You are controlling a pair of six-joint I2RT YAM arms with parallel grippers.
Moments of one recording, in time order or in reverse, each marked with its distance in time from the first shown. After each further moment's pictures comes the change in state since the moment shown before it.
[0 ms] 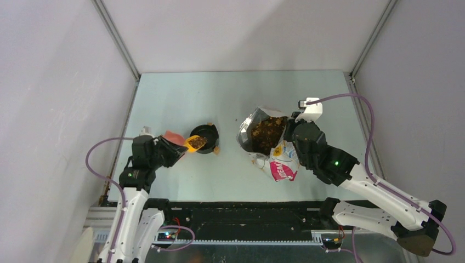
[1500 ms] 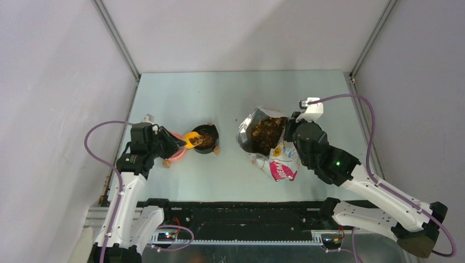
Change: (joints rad) left arm -0.001 0.187 0.195 -0.093 0.003 0.198; right arm -0.015 -0.011 -0.004 -0.001 -0.054 0.020
